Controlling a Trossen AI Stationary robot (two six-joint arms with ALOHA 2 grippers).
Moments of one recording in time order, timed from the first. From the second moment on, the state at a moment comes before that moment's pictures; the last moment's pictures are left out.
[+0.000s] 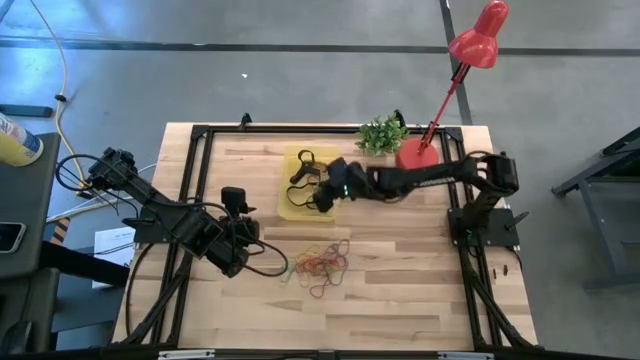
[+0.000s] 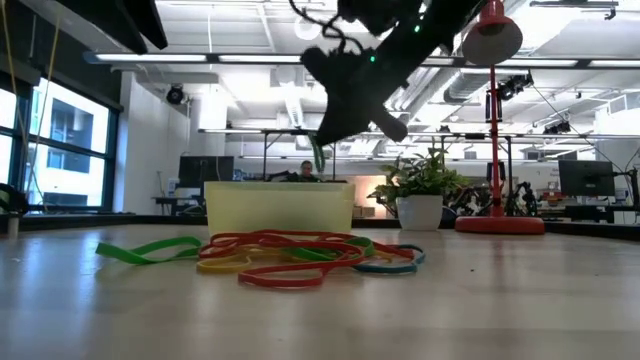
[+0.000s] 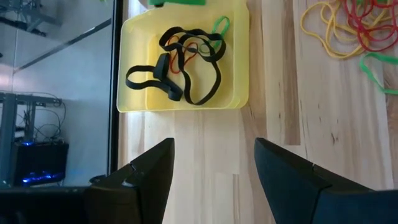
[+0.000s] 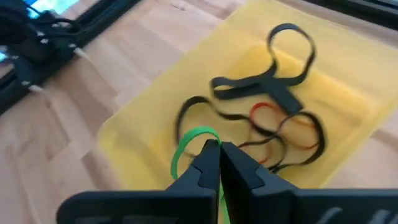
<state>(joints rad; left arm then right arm) -0.47 1.35 1.21 -1.31 -0.74 -0.40 -0.09 1.75 1.17 -0.13 0.28 0.65</state>
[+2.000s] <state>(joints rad) -0.47 1.63 1.13 -0.75 -0.37 -0.37 0.24 1.41 1.17 -0.63 0.24 0.17</state>
